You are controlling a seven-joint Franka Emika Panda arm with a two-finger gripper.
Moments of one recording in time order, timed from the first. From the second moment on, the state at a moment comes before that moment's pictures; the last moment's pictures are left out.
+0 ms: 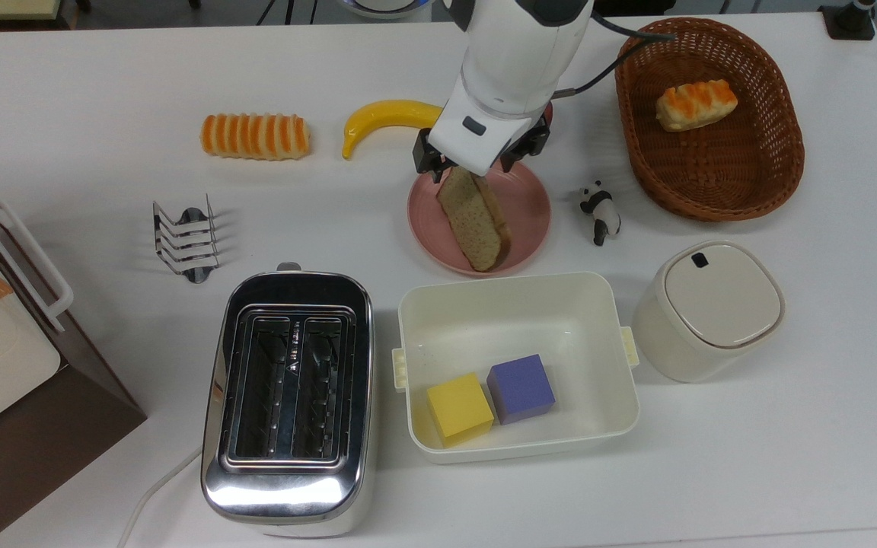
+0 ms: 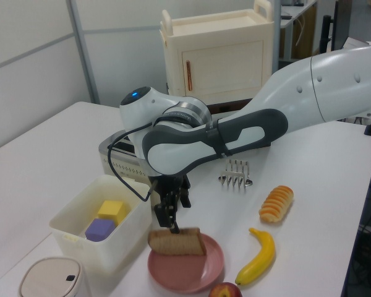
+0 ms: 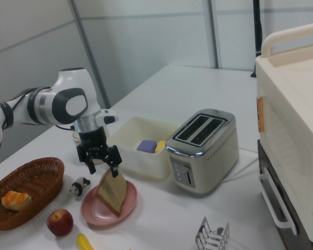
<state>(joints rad) 0.37 0.34 -0.13 -1.57 -0.04 1.75 0.03</state>
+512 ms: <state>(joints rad) 0.39 0.30 -0.14 -1.54 -0.04 1.68 0.07</state>
